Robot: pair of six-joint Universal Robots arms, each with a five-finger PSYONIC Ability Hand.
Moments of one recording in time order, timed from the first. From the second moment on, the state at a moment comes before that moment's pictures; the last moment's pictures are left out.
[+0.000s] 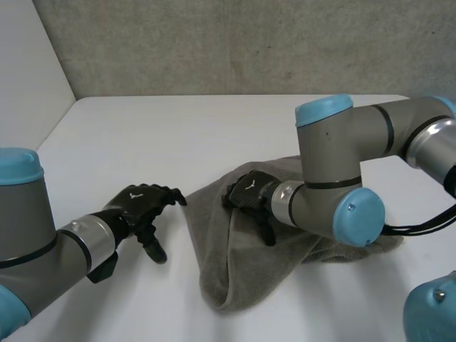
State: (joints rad) left arm 4.38 -1.86 -1.76 3.12 -1.28 3.26; right arm 2.20 -0.67 0.77 0.58 1.32 2.51; left_hand 0.43 0.45 0.42 0.43 0.41; right_hand 0.22 0.24 0.23 0.25 0.06
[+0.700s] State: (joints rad) left arm 4.21 -2.08 -1.58 3.28 -1.28 3.26; right arm 1.97 -1.01 1.08 0.25 1.37 2.88; left_hand 0.43 0.45 0.42 0.43 0.40; right_hand 1.31 1.30 1.32 1.33 1.16
